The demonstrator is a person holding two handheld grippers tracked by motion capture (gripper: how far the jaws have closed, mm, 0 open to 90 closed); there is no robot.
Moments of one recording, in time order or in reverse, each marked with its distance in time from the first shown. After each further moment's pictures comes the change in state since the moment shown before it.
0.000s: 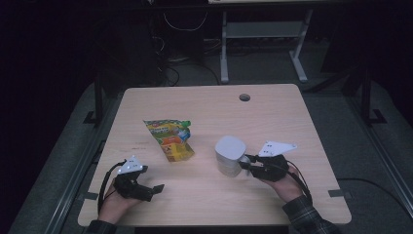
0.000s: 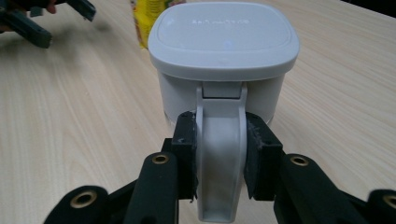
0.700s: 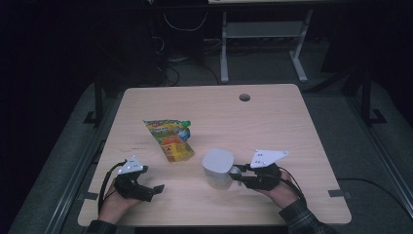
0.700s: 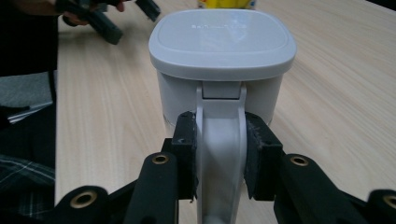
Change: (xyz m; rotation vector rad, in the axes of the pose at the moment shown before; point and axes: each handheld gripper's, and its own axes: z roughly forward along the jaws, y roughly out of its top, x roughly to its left) left arm 0.000 0.000 0.000 0.009 -0.002 0.009; right arm 0.028 0.003 0.005 -0.008 0.157 -0.095
